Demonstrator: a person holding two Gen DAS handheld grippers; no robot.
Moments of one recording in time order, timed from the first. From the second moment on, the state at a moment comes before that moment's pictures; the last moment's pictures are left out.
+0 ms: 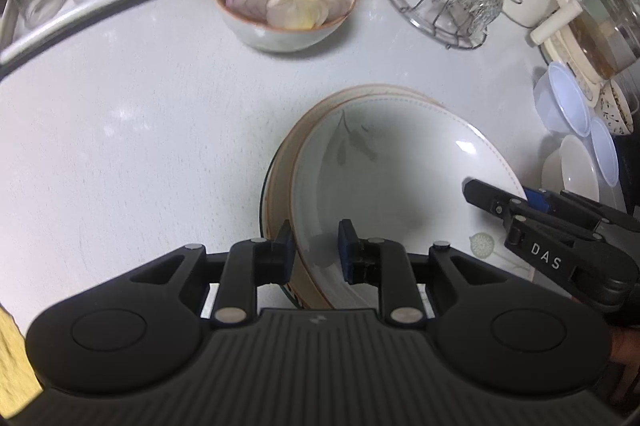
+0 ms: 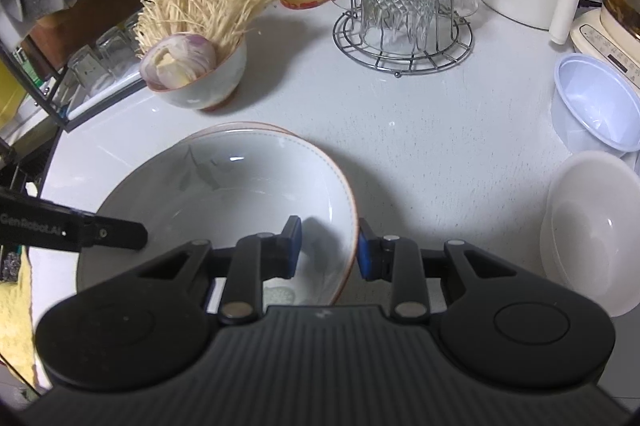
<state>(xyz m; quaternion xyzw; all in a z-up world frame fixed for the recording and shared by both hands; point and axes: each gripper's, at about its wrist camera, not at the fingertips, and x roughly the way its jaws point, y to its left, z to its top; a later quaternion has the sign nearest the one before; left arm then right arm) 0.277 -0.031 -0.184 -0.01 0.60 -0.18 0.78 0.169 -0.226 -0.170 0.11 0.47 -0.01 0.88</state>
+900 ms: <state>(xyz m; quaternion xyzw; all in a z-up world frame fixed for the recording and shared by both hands) 0.277 0.011 -0.168 -0.12 0.62 -0.15 0.76 0.181 -0.211 -0.179 0.06 0.46 -0.01 0.88</state>
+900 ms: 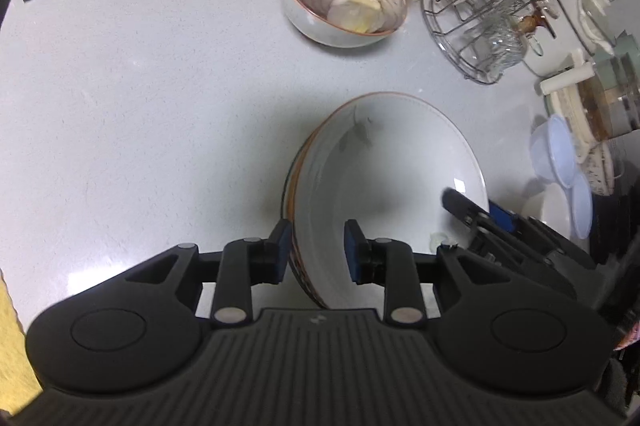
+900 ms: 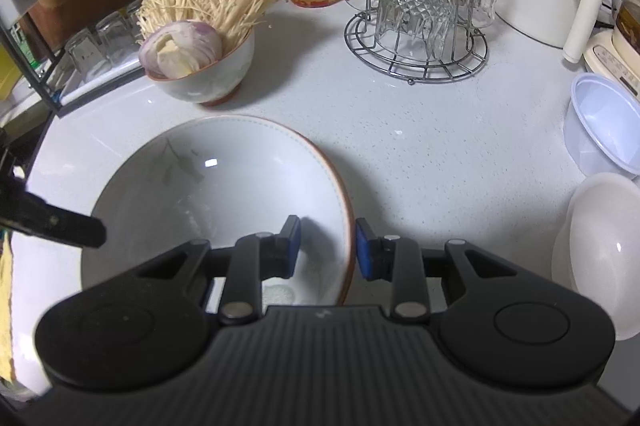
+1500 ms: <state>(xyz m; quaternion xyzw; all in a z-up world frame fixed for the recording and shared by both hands) 0.248 -0.002 -0.111 -0.09 0.52 -0.12 0.84 0.172 -0.230 -0.135 0.09 0.41 0.01 0.91</state>
